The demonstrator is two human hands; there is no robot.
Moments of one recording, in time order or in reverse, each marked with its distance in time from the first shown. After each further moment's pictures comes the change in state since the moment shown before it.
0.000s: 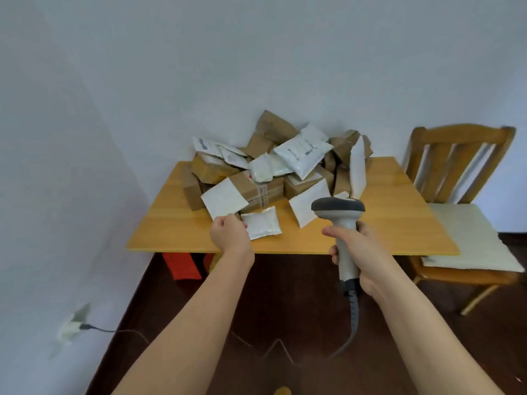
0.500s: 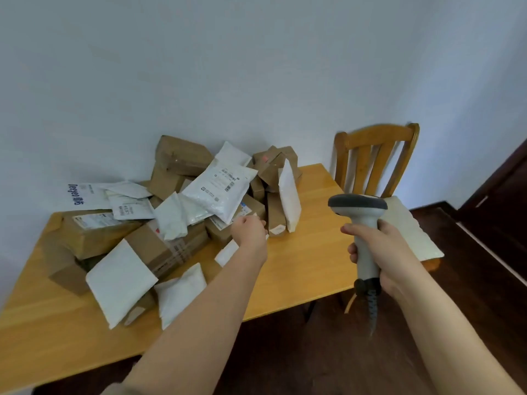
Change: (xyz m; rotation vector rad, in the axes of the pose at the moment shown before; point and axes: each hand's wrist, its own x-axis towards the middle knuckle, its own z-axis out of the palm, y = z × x) left_hand 0.042 -0.057 0.310 0.228 -0.427 -0.280; right_hand 0.184 -0.096 -0.115 -0.011 0.407 -0.034
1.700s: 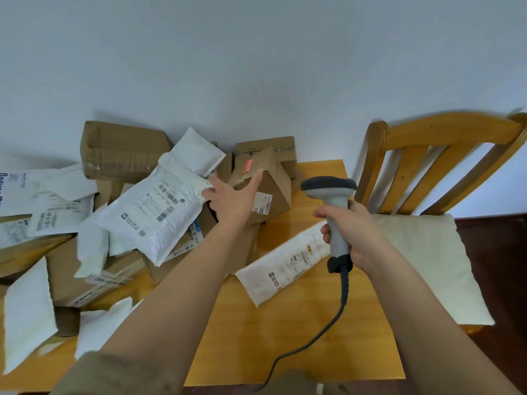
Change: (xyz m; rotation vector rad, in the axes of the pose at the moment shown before) left_hand 0.194 0.023 0.243 0.647 0.268 0.245; right_hand 0.378 -0.050 0.002 -0.035 -0.340 0.263
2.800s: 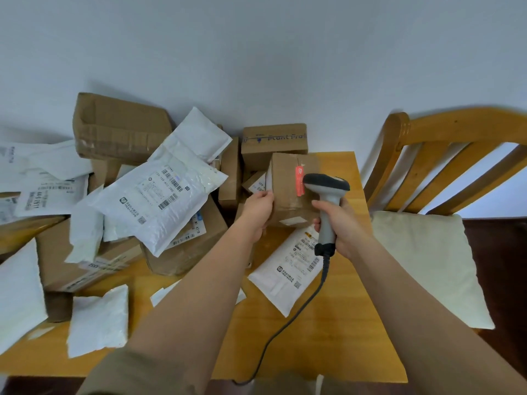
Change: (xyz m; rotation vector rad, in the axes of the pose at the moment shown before) left_hand 0.010 -0.035 0.034 -0.274 -0.469 -0.332; right_hand 0.075 0.044 0.020 0.094 -0.044 0.032
